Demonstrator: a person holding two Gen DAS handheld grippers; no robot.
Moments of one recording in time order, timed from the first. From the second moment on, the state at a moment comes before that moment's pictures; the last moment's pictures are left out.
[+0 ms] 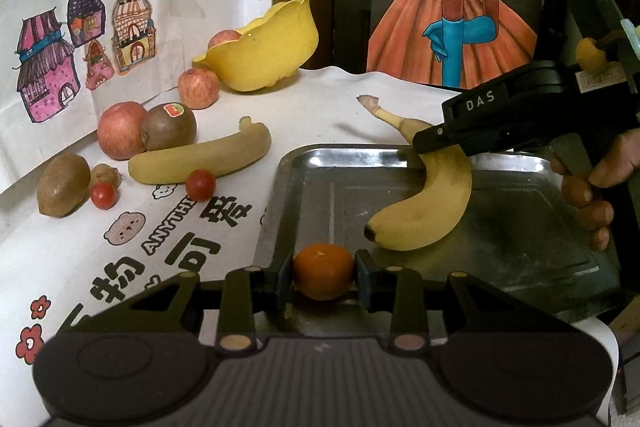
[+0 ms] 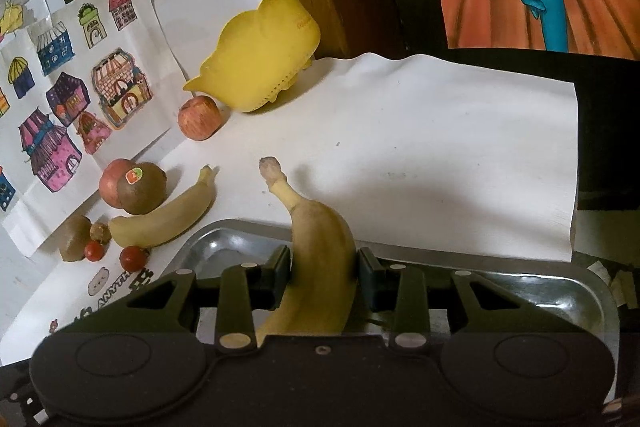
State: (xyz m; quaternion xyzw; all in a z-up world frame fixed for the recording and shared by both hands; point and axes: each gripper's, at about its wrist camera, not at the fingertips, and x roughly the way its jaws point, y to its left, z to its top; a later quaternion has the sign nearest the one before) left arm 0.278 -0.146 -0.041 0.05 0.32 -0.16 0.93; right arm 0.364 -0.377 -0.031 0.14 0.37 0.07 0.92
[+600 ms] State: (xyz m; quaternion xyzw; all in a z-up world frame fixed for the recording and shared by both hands) left arm 0.223 -0.116 -0.005 0.02 0.26 -0.14 0.95; right arm 0.257 -0.344 0.015 0.04 0.26 0.08 0.96
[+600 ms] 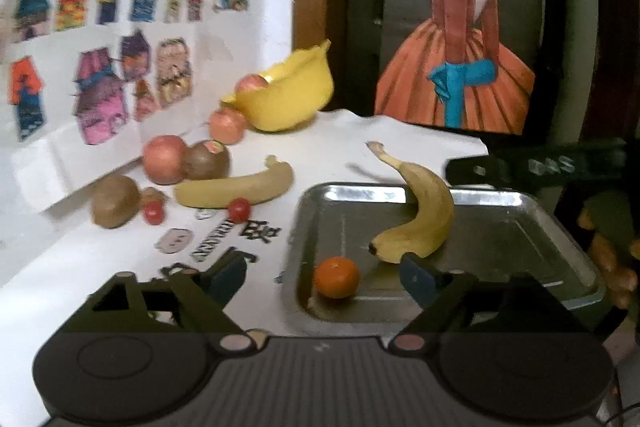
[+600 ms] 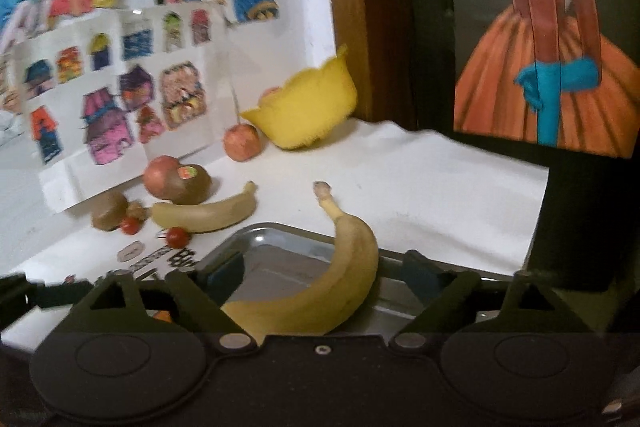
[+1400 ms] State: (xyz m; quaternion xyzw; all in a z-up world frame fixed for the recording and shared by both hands) left arm 0.105 -0.030 0.012 -0.01 0.22 -0.11 0.97; right arm 0.065 -0.269 0.005 -0.01 0.24 -0.02 0.97
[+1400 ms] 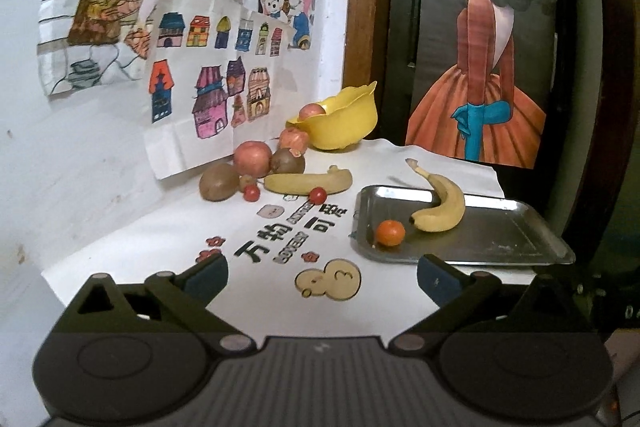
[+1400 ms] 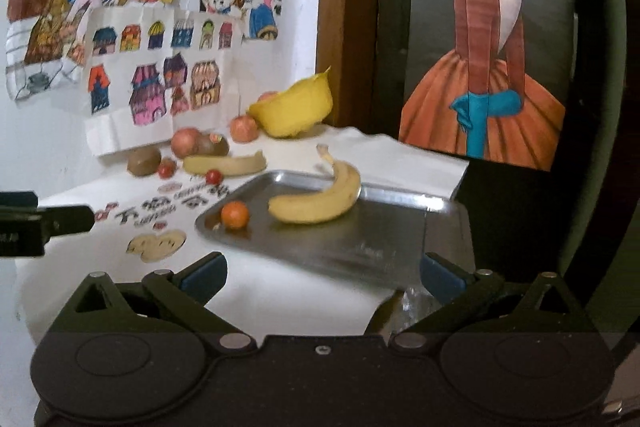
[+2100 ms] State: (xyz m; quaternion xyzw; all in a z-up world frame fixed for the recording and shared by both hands) left arm 0.107 0.019 0.000 0.01 0.24 -0.06 0.97; right arm 0.060 -0.215 0.008 -0.04 0.27 0.04 0.96
